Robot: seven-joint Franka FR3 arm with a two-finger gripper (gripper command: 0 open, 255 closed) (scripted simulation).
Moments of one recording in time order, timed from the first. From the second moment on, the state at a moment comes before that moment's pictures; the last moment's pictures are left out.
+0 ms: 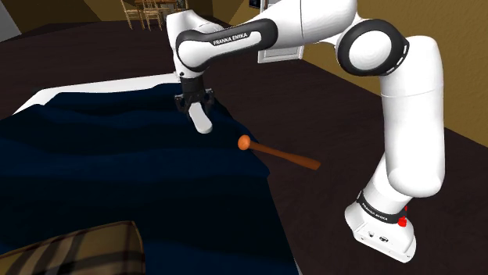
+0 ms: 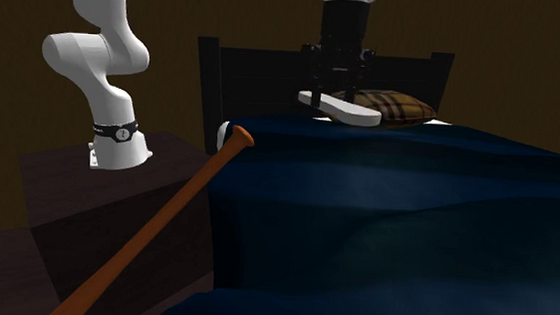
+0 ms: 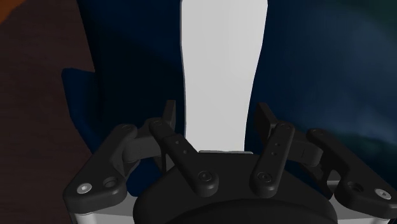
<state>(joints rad) 0.10 0.46 0.30 -1.39 -0.15 1.83 0.80</state>
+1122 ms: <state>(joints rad) 0.29 0.57 0.34 -1.14 -0.20 1.67 0.99</state>
